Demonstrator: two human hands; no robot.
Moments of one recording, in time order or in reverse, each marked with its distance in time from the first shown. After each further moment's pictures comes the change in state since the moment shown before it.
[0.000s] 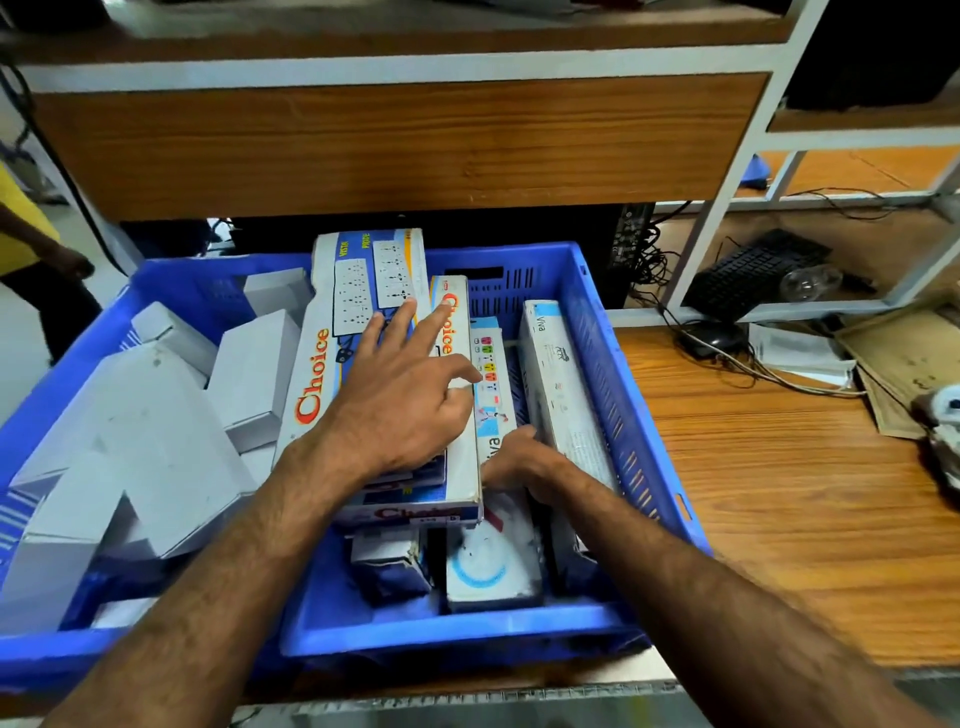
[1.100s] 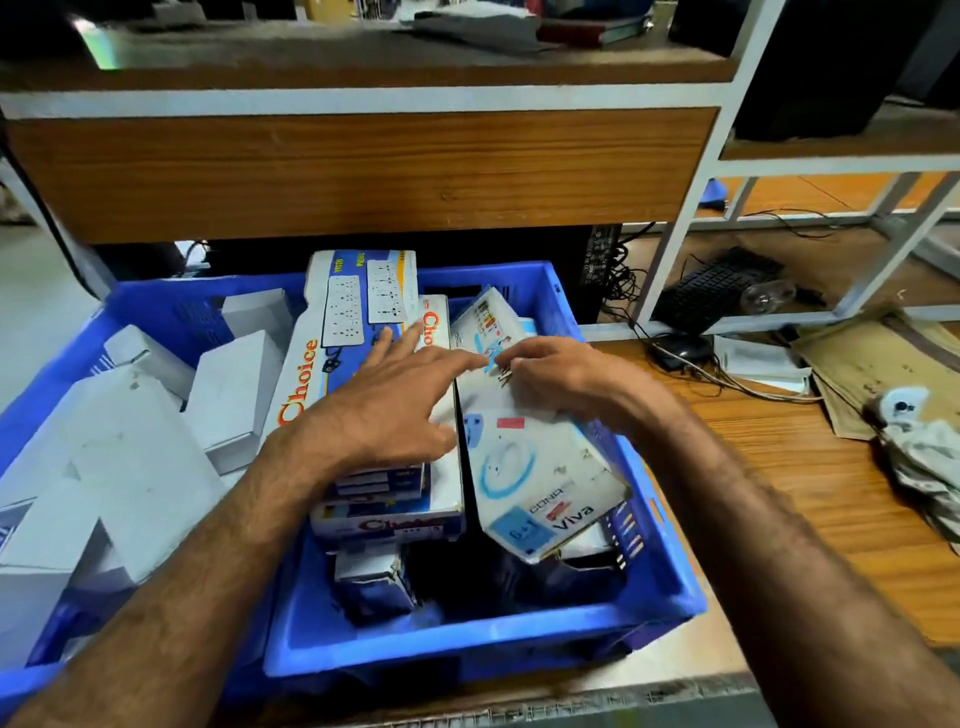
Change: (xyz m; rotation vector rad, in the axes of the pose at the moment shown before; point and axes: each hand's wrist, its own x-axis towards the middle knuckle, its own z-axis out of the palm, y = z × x) left_hand 0.008 0.003 -0.021 -0.099 -0.208 0.153; right_hand -0.088 -0.033 -0.106 -0.054 0.300 -0.391
